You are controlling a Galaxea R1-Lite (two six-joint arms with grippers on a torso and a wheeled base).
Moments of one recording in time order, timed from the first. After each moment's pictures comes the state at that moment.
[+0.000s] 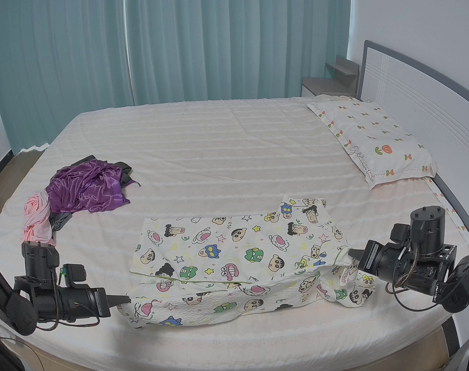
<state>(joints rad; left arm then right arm) -0.01 1.75 -0.14 -0.85 -0.53 -0.29 0.43 1.74 -0.36 -0.87 -0.05 0.67</state>
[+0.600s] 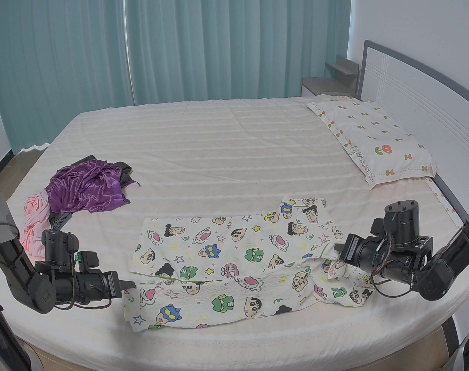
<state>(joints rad) -0.01 1.96 -0.32 -0.85 -0.46 -0.30 0.41 1.91 -0.50 -0.87 -0.05 0.65</state>
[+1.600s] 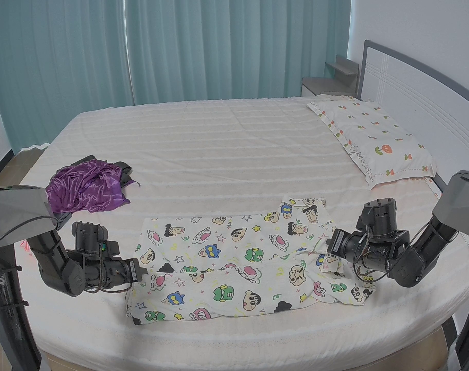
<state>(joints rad) -0.06 2.22 -0.59 -0.84 -0.31 -0.30 0.36 2.12 -0.67 -0.87 -0.05 0.63</state>
